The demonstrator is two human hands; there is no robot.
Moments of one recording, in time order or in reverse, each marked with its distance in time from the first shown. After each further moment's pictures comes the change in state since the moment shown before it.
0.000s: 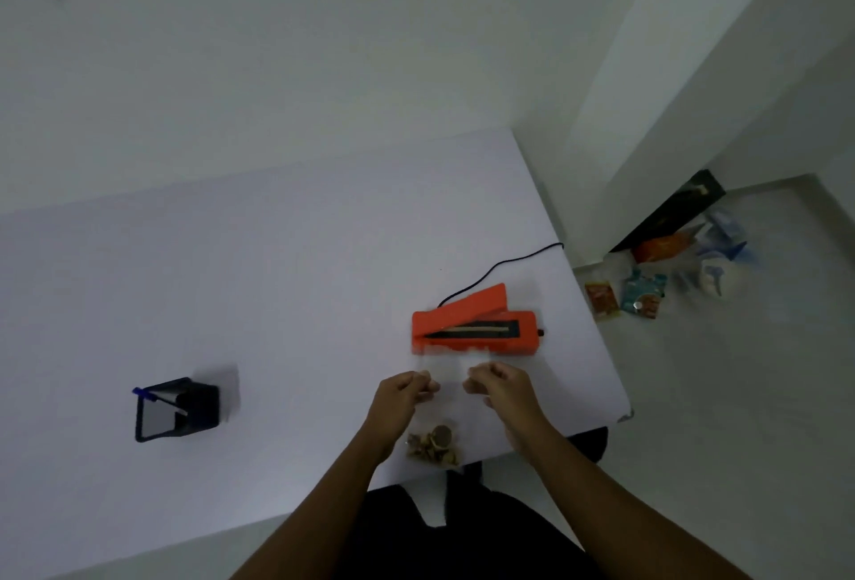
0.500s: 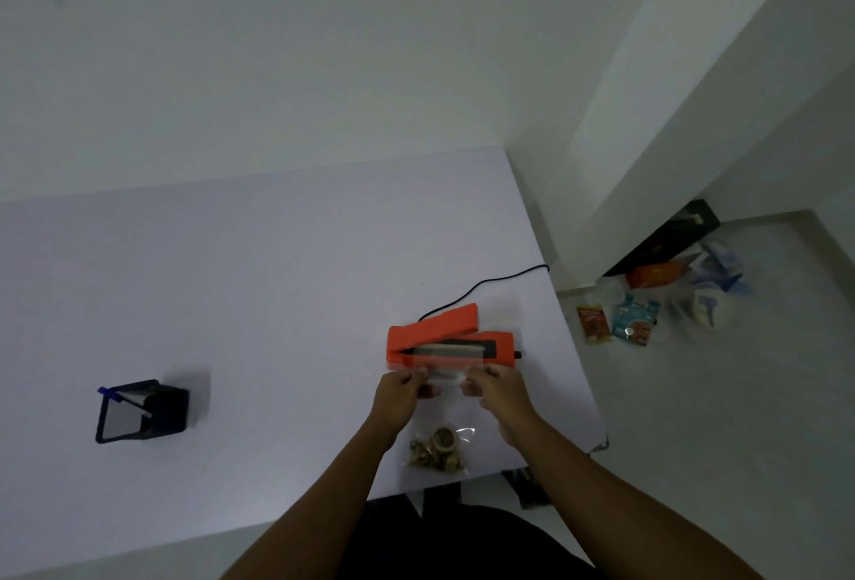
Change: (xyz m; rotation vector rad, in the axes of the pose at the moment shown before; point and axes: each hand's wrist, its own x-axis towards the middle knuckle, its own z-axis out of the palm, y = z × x) left_hand 0.036 0.017 0.055 -0.033 0.090 0.031; right_hand 0.046 -0.015 -0.042 -0.101 0.004 0.016
